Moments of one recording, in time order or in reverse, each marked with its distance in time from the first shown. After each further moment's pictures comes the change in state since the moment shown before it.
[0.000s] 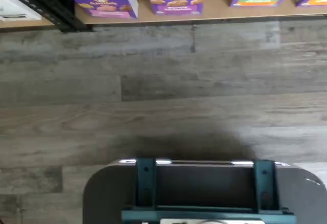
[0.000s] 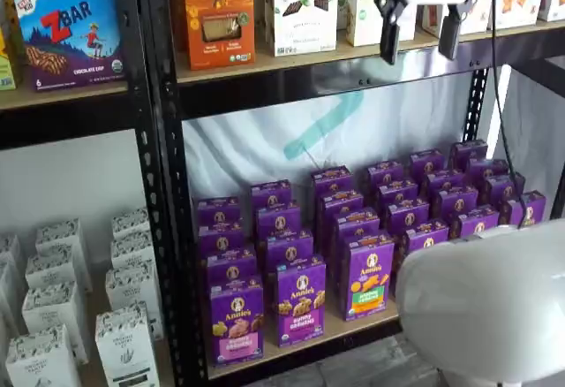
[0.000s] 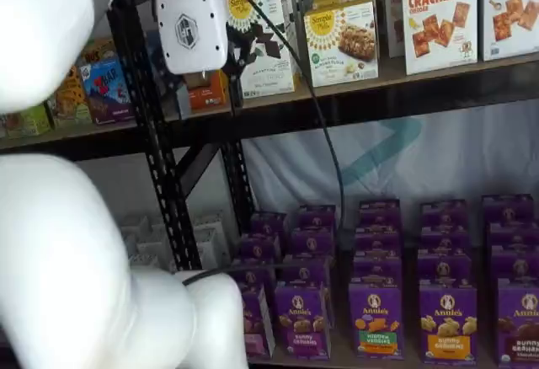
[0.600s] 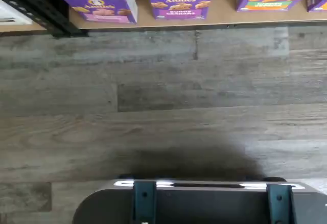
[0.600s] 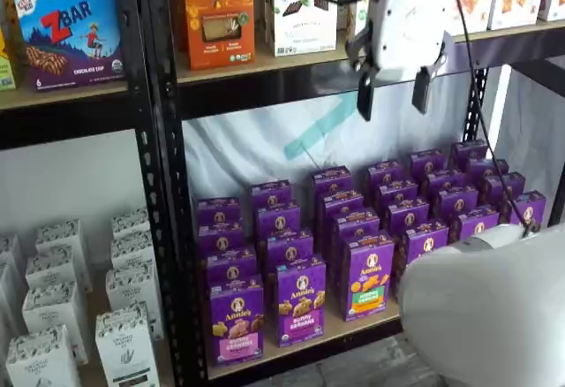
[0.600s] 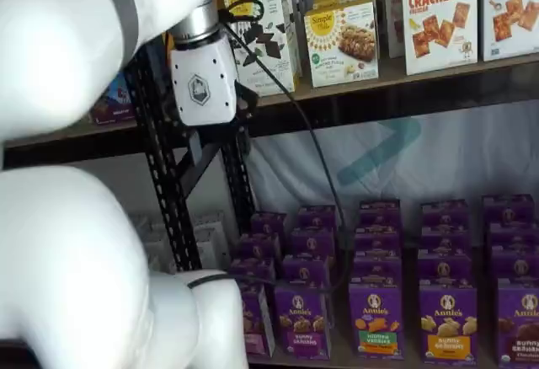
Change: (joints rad) arm 0.096 -0.030 0.249 -0.033 -0.229 0.078
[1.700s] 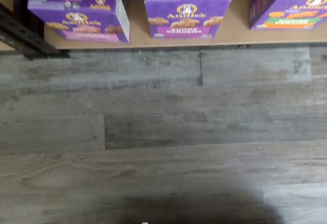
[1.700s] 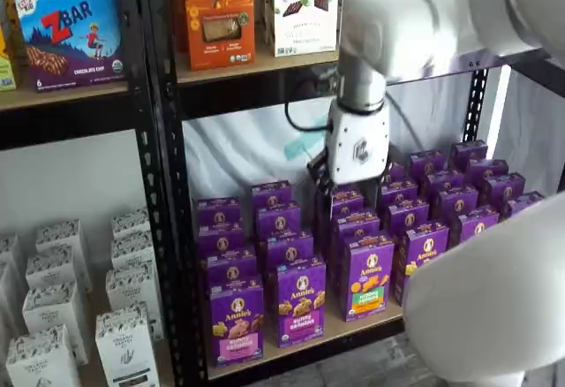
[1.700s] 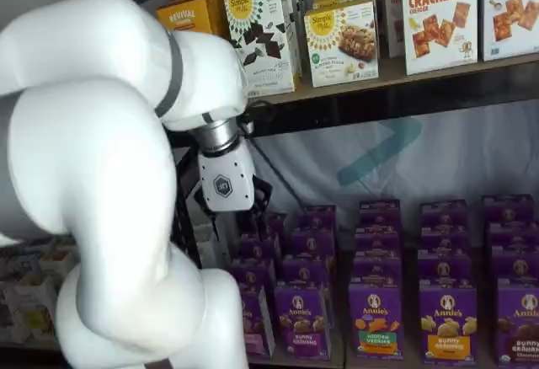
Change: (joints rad) arm 0.103 0.207 0.372 -0.059 -0.611 0.112
